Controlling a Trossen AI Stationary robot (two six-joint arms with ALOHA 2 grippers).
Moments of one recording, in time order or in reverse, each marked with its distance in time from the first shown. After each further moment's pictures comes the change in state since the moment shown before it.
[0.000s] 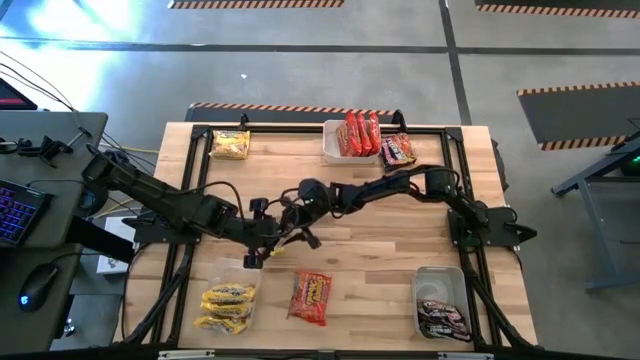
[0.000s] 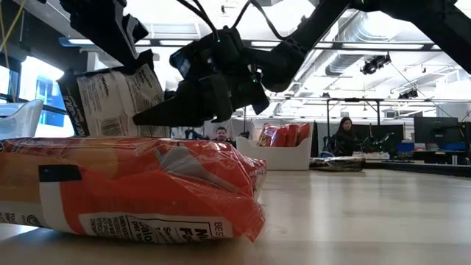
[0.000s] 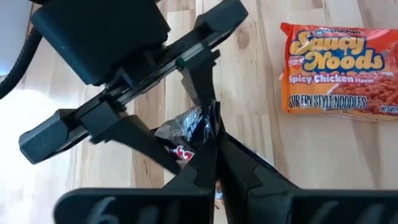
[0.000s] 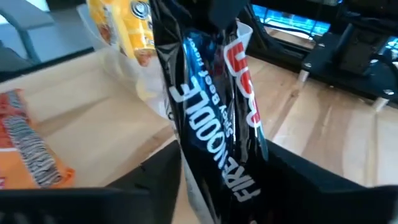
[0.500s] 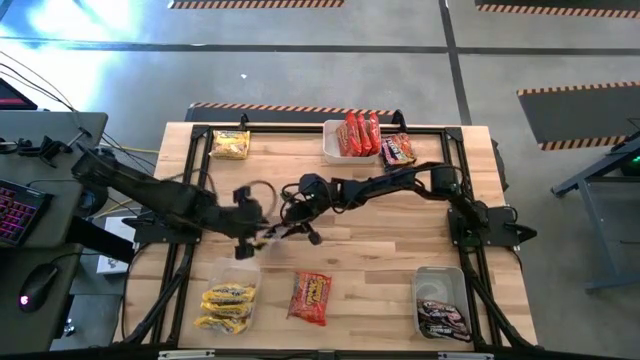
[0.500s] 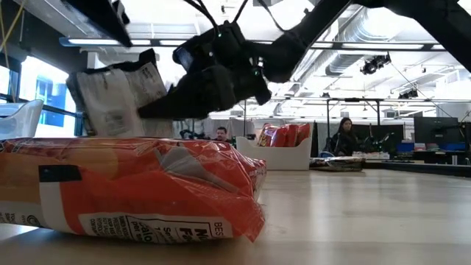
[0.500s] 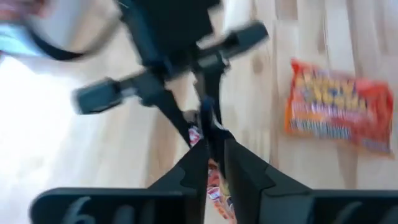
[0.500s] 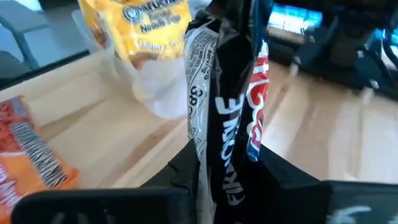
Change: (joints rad) left arm -0.004 -0.163 0.003 -0.089 -0.061 -0.167; right arm -0.014 -0.048 0.000 -0.076 0.012 0.015
